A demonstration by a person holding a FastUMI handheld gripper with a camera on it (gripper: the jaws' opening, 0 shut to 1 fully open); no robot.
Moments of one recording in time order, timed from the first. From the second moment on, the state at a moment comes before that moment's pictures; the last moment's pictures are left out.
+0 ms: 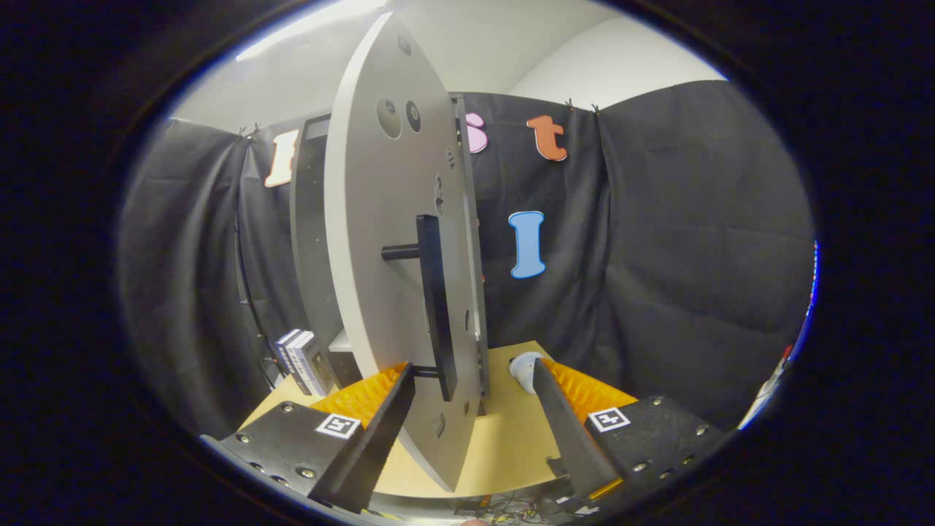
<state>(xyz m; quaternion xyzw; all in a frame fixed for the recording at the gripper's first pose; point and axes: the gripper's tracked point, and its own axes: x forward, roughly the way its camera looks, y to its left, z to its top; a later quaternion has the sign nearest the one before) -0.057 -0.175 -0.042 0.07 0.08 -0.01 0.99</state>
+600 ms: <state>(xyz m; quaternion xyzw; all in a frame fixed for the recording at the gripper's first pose) -0.024 -0.103 -0.048 0.08 0.08 0.08 0.99</state>
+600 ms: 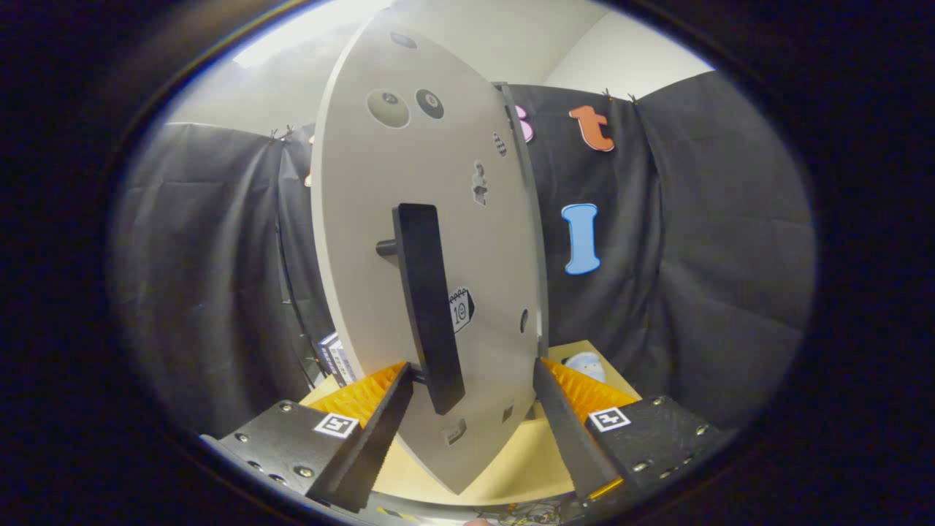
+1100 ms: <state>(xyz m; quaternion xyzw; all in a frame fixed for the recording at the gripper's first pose) 0.034 -0.022 -0.043 0.06 0.08 0.15 0.98</state>
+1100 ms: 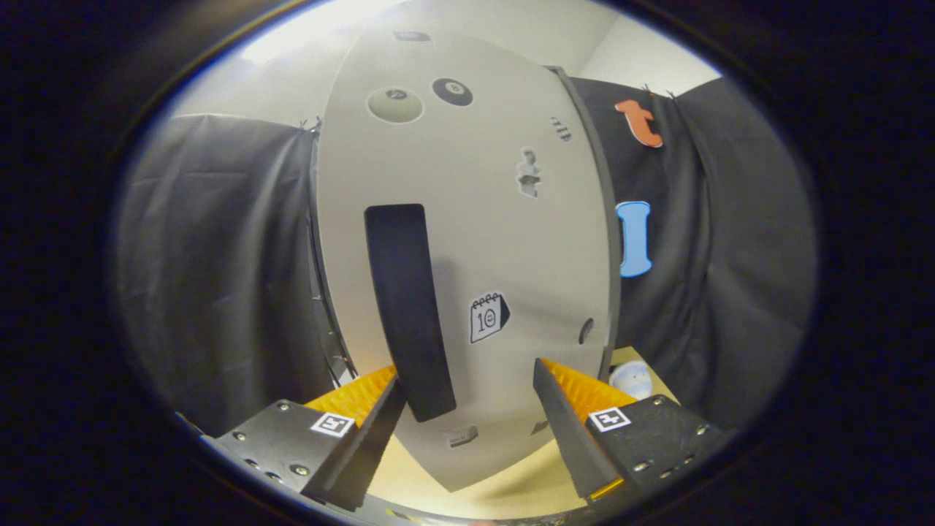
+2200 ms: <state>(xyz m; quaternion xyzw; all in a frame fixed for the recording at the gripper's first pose) 0.164 0.090 -0.036 0.03 0.00 0.11 0.99</state>
